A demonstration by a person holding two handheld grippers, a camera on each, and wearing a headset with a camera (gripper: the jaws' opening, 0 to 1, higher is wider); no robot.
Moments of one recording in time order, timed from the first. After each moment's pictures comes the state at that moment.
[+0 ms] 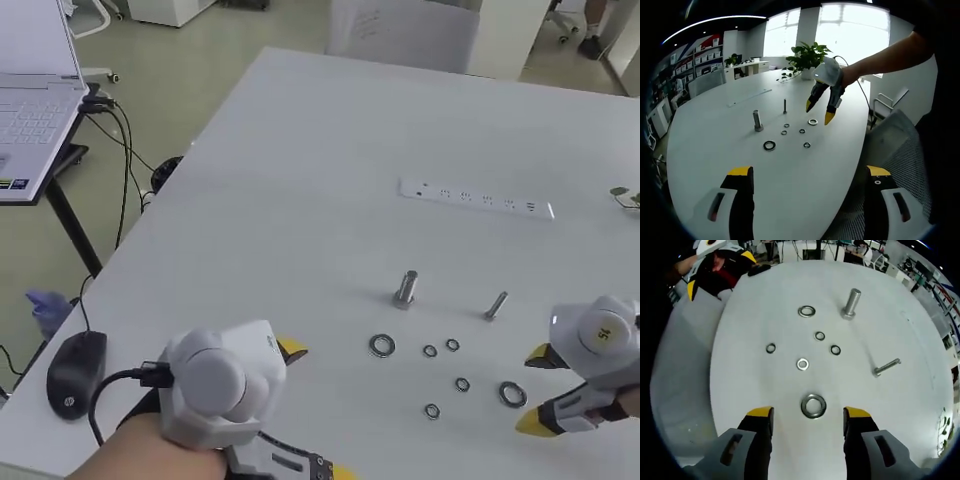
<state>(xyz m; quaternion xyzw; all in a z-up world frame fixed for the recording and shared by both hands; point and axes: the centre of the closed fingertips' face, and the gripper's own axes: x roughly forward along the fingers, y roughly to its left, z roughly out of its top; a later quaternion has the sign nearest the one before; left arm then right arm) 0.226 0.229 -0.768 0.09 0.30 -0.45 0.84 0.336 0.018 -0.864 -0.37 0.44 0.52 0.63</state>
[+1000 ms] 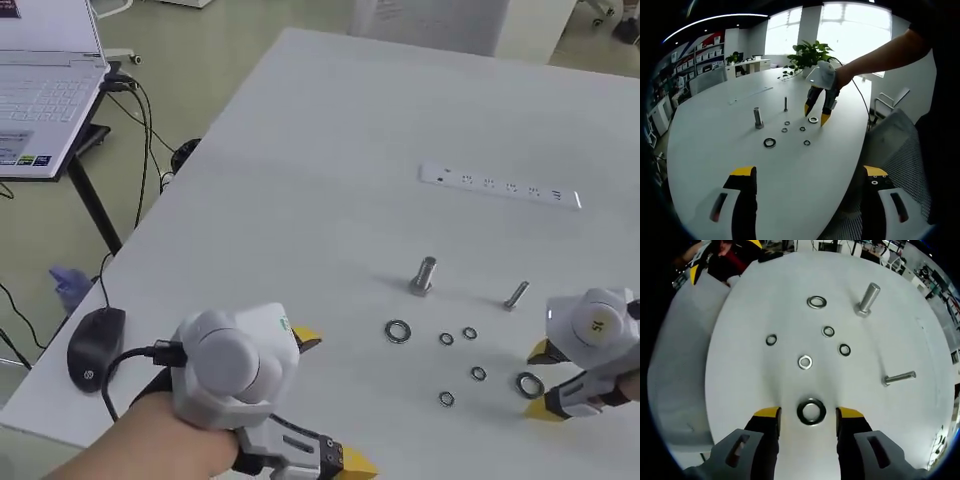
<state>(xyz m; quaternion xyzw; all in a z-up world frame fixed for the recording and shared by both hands) 0.221 0.232 -0.771 0.08 0.30 -0.44 0.84 0.339 0.023 -0.880 -0.41 0.44 0.55 0.59</state>
